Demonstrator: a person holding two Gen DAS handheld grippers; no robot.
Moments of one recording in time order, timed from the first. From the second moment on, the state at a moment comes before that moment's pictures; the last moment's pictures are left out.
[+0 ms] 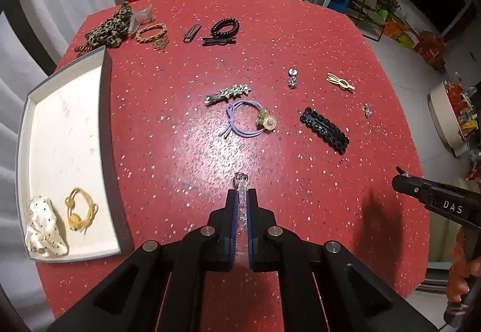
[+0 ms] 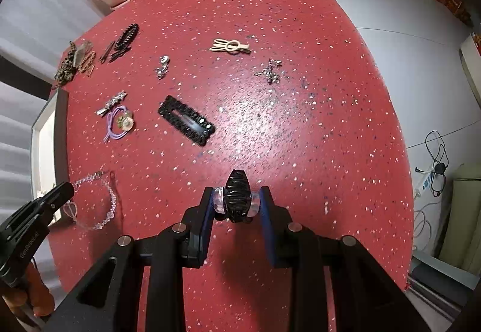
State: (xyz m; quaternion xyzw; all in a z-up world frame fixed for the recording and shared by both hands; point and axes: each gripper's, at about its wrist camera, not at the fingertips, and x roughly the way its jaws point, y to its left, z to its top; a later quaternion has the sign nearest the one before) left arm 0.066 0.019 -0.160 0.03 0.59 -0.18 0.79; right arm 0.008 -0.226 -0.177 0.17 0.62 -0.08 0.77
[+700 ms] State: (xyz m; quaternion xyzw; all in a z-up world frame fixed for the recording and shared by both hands) left arm 0.046 0.070 -0.110 0.01 0.57 -0.18 0.80; right arm 0.007 -0.169 -0.140 0.16 0.61 -0.04 0.77
